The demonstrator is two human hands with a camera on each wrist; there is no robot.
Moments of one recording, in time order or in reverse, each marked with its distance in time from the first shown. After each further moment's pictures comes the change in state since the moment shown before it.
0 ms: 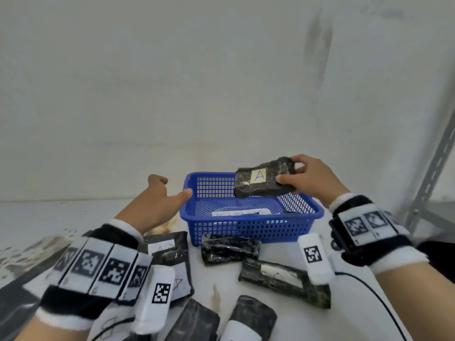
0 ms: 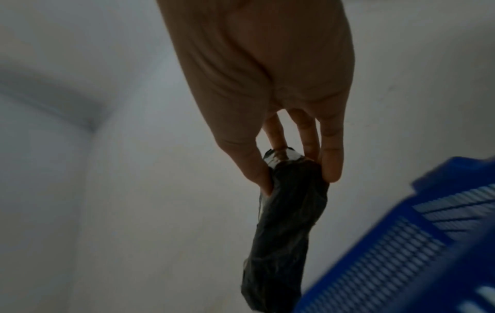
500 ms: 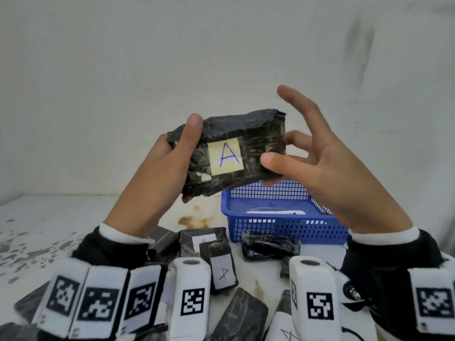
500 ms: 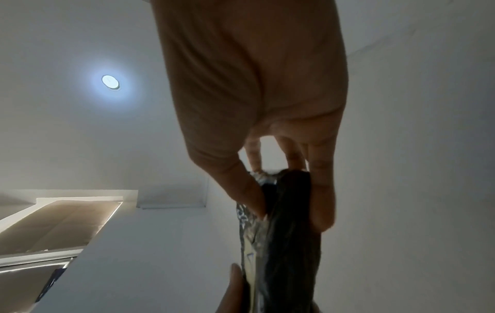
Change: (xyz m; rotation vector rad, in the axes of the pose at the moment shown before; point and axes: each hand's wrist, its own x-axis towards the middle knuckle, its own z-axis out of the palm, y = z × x) left_hand -0.075 0.016 -0.062 -0.490 0.175 0.440; right_hand -0.114 -0.111 0.033 0.491 -0.219 -0.535
